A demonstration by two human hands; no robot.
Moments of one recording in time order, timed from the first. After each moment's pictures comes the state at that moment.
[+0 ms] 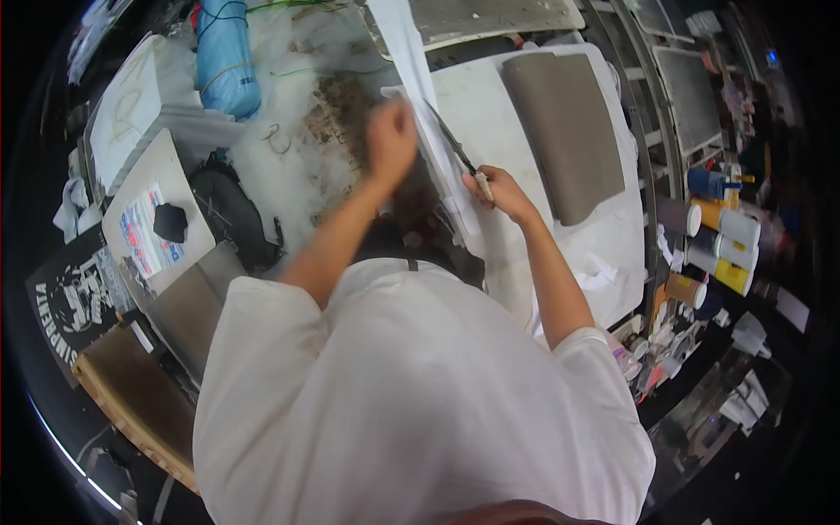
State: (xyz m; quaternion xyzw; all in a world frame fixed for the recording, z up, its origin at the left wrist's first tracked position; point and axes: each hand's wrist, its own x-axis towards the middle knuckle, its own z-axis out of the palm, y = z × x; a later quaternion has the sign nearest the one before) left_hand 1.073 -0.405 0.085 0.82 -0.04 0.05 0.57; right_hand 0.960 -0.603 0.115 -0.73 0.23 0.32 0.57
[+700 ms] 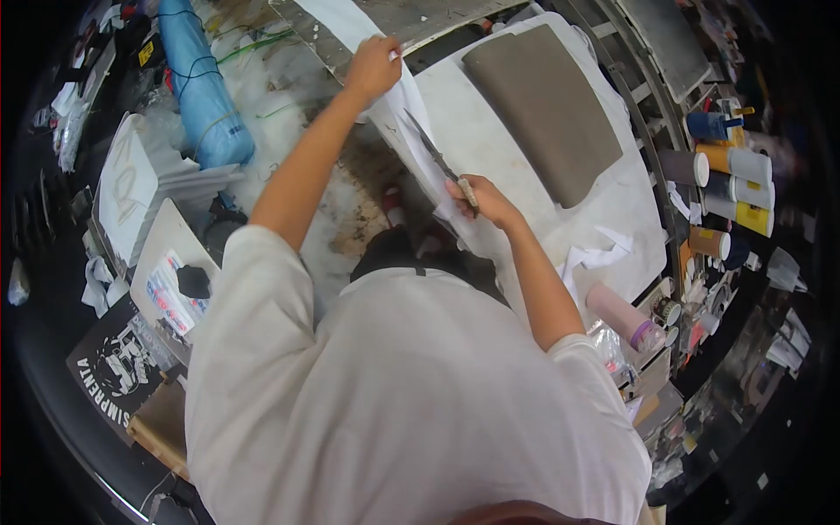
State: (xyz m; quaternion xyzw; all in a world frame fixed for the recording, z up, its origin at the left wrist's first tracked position) left_hand 1.240 -0.467 0.086 0.89 -0.37 -0.01 0.26; right_hand 0.950 -0.593 0.110 -0.63 0.29 0.28 0.66
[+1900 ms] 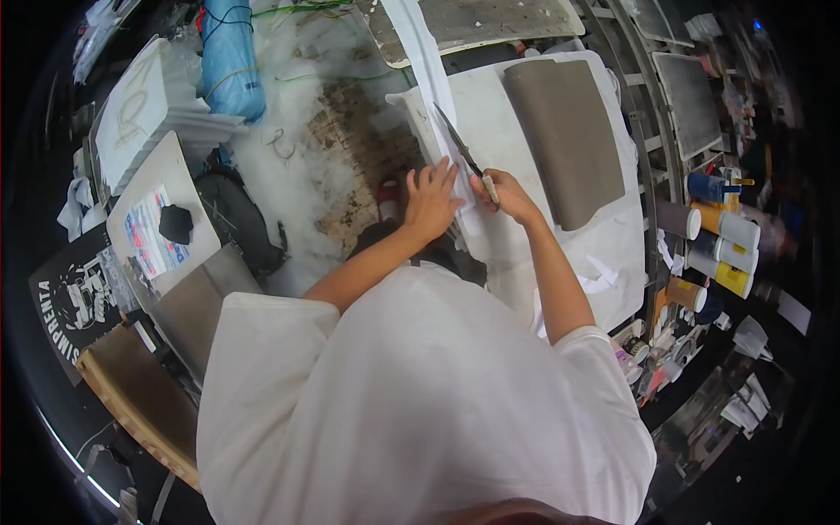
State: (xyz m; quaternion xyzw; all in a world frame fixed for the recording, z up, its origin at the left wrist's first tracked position) left_hand 0.965 -0.420 0.064 0.92 -0.28 -0.09 0.25; right_hand 0.963 -0.611 0.112 -0.72 0.22 0.32 0.57
